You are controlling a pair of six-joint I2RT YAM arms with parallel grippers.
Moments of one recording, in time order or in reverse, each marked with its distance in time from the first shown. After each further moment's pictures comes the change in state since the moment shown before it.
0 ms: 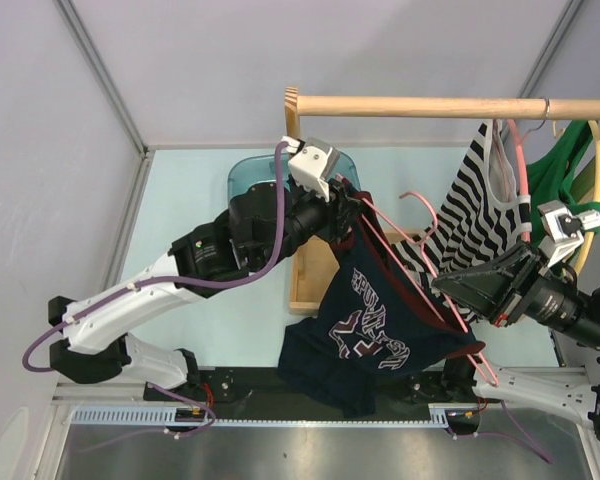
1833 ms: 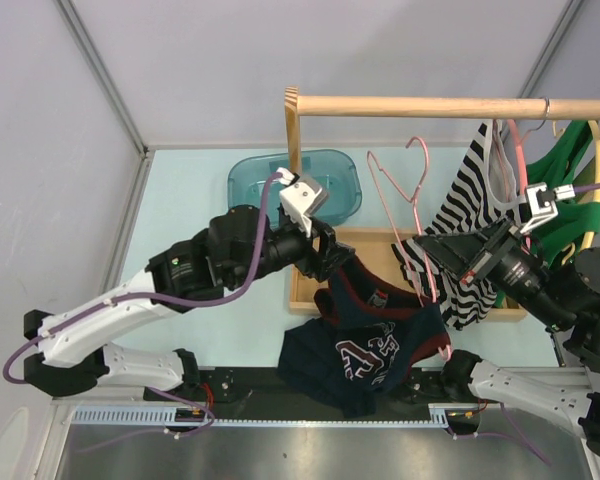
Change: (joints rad) left arm 0.011 -0.159 -0.226 -0.049 0.212 0.026; right arm -0.164 0.092 -0.008 0.008 0.146 0.204
